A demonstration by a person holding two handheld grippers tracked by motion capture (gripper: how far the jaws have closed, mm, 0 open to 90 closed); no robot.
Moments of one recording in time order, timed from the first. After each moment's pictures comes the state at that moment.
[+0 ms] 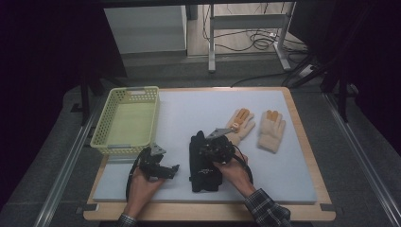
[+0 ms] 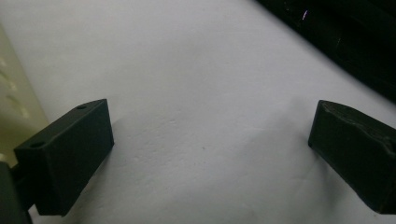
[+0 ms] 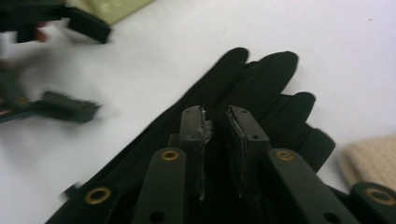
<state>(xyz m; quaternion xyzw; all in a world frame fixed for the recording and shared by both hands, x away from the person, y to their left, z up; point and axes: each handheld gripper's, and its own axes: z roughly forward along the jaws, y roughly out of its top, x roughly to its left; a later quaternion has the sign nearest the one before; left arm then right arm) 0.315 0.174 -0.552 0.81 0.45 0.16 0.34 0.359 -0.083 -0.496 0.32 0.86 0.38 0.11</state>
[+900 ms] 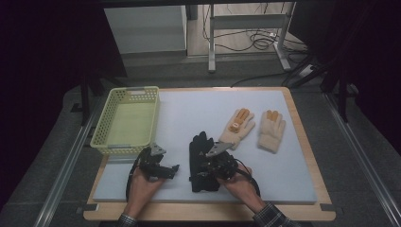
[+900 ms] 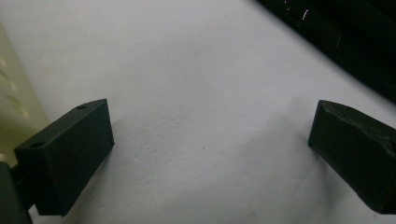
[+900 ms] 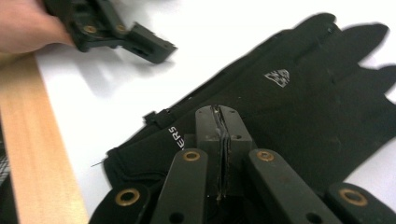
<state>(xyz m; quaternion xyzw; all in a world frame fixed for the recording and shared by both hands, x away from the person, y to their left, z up) 0.314 0.174 -0.552 0.81 0.45 0.16 0.34 0.313 -0.090 -0.496 0.25 0.89 0.36 0.08</state>
